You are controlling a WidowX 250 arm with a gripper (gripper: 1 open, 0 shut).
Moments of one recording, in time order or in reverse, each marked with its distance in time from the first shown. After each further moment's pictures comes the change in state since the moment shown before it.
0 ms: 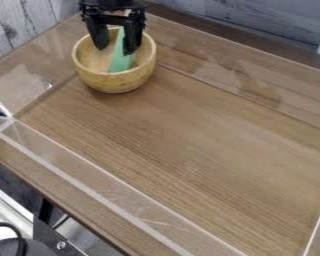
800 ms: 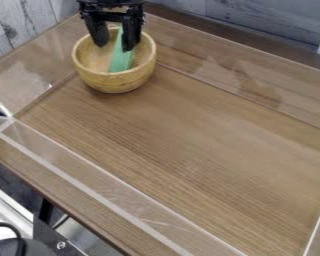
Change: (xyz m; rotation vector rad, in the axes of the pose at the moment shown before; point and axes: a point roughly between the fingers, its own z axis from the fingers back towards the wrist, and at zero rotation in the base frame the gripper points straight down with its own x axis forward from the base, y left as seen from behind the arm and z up) arm 0.001 0.000 0.004 -0.023 -0.010 -0.017
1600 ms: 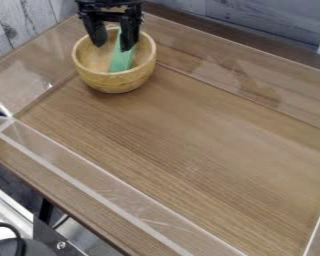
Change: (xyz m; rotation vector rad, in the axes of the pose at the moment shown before) arm 0.003 0.005 -0.004 0.012 -0.014 0.016
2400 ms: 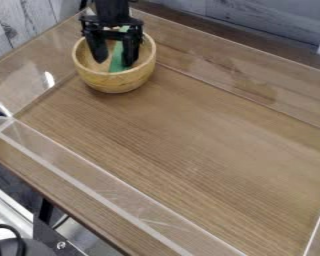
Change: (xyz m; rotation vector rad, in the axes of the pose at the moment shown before) arm 0.006 0.005 -0.036 0.023 0.054 0.021
